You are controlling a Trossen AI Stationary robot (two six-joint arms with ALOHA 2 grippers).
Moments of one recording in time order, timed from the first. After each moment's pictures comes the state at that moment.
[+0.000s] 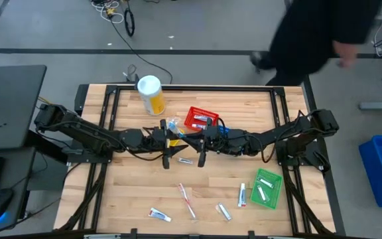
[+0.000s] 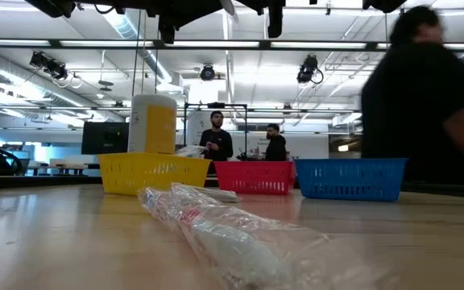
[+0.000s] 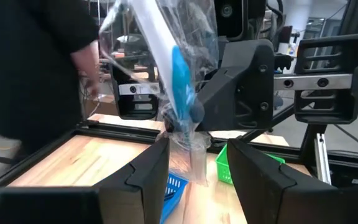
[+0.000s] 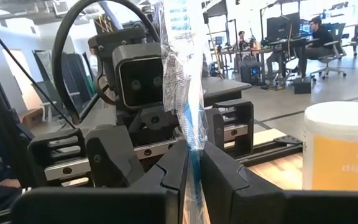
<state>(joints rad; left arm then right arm) -0.21 1.31 0.67 0.69 -0.37 -0.09 0.20 1.61 0.98 0.72 0.36 0.16</state>
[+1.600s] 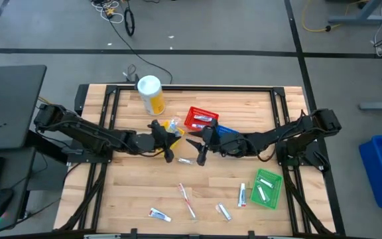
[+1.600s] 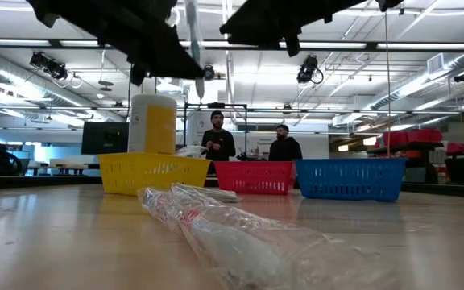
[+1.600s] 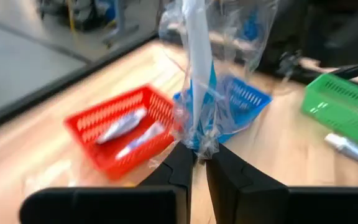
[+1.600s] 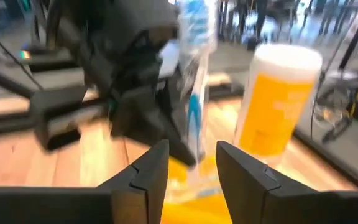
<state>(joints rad) -0.20 1.30 0.67 0.24 -0.62 -0.38 0.21 1.58 0.98 0.37 0.52 0.10</state>
